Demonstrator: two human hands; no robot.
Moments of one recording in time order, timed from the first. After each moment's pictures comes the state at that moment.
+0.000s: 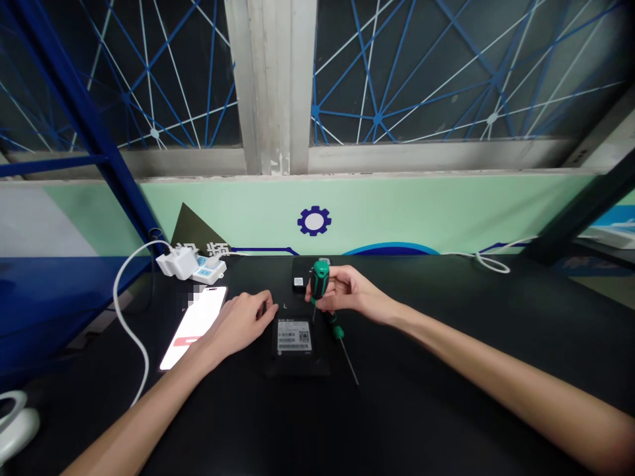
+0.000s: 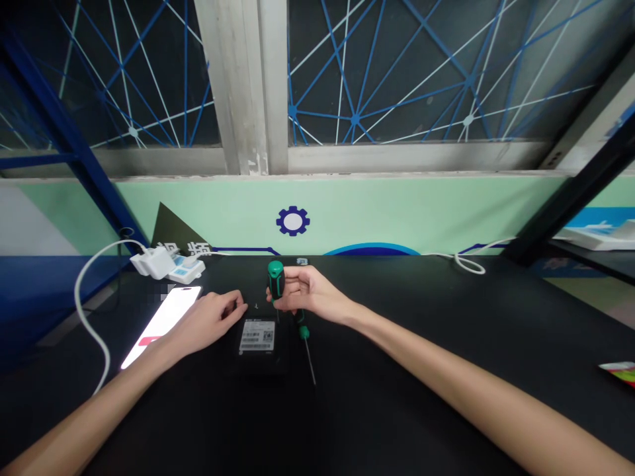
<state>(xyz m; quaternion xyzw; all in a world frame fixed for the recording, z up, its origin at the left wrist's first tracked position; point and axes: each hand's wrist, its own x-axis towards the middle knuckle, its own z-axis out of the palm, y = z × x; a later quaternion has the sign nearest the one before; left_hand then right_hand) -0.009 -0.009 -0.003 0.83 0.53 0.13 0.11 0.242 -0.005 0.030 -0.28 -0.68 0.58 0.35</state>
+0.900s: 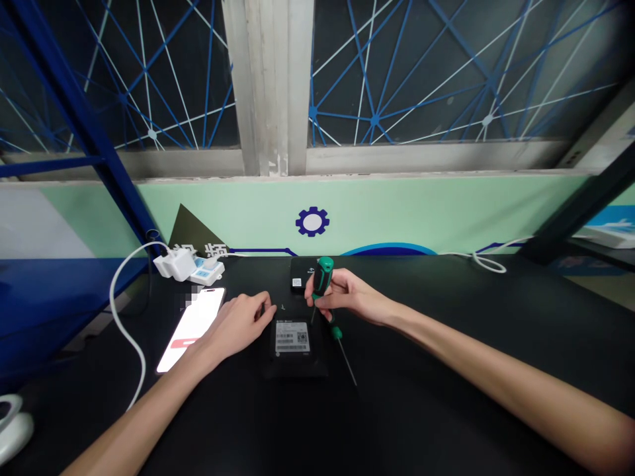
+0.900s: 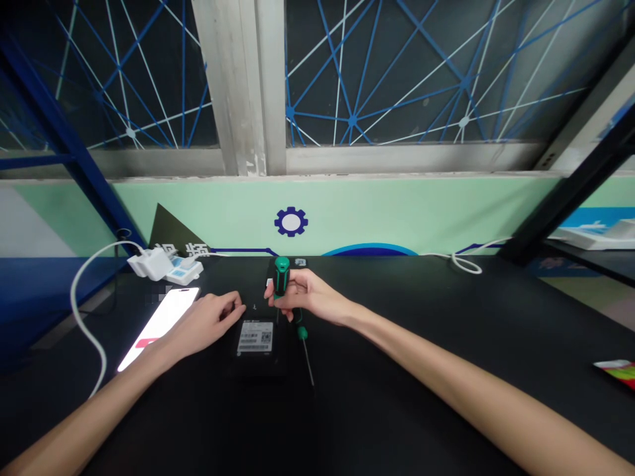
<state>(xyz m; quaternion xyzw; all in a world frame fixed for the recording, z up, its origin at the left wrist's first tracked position) -0.008 -0.010 0.000 0.83 0.53 0.12 0.11 0.244 -0.002 0.024 -0.27 -0.65 0.62 0.34</state>
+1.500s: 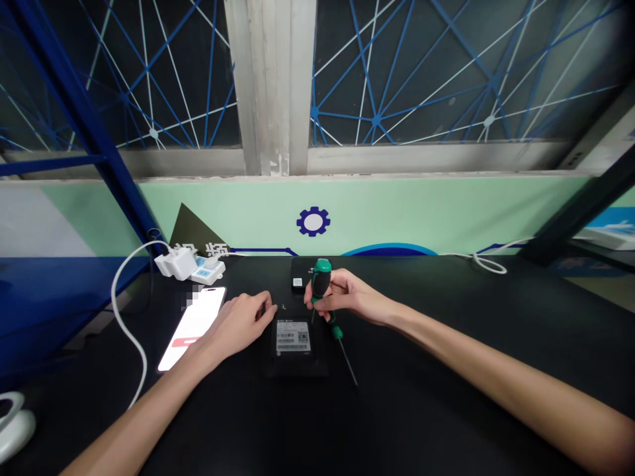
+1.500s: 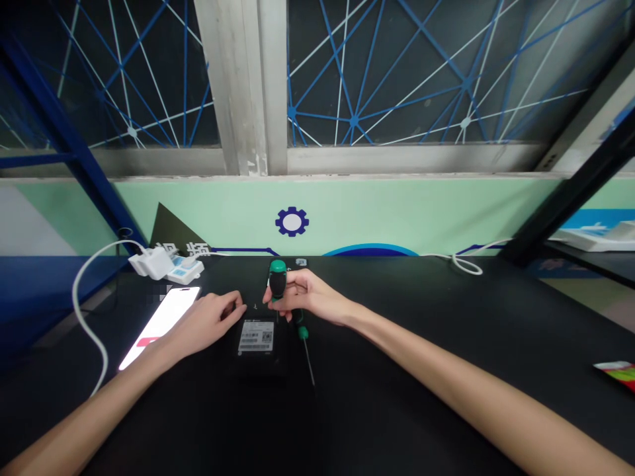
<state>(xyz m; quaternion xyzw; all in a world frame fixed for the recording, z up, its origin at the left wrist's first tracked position) -0.007 -0.011 0.001 0.83 0.54 0.12 0.10 0.242 -0.002 0.025 -0.27 -0.67 0.62 0.32</state>
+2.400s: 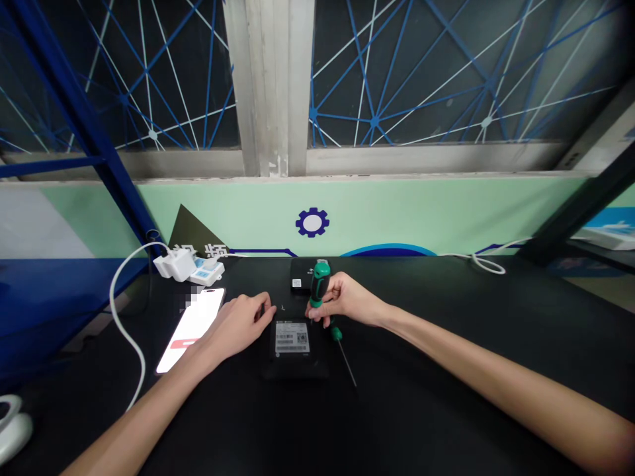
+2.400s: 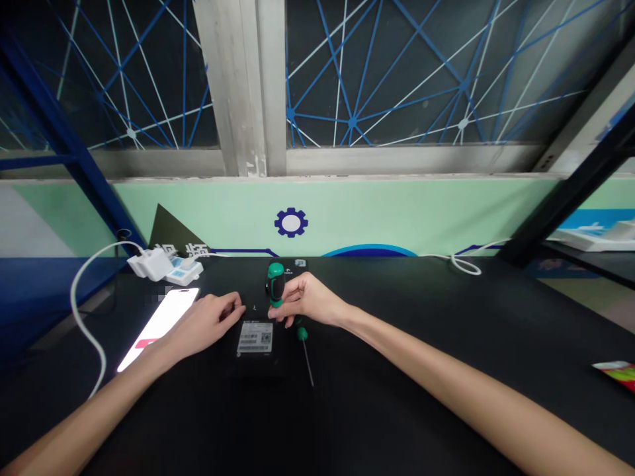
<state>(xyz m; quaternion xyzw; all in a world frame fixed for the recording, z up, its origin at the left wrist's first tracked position) -0.005 -0.011 0.003 0.82 0.55 0.10 0.11 0.241 0.009 0.002 -0.33 -0.64 0.61 0.32</state>
